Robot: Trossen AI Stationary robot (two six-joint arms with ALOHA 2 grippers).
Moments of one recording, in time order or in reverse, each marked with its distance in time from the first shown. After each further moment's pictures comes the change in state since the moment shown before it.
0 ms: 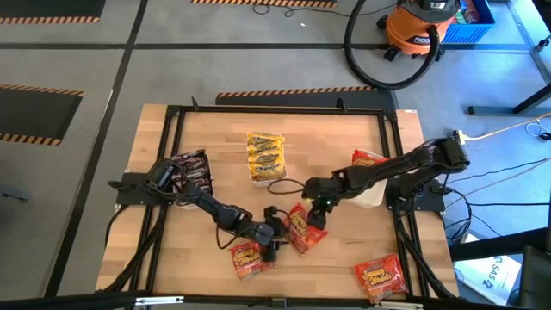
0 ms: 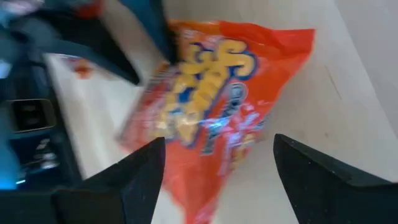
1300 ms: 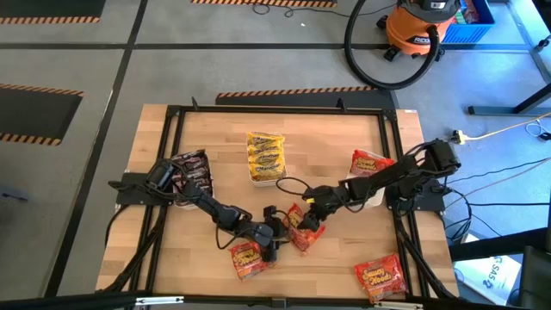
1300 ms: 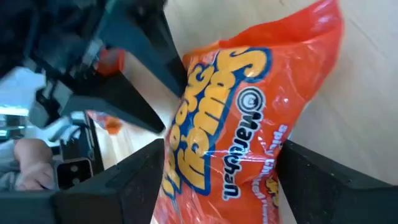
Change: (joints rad) left arm 0.000 0.002 -0.002 0.008 -0.031 0.004; right arm 0.050 0.087 -0.278 0.697 0.055 0.325
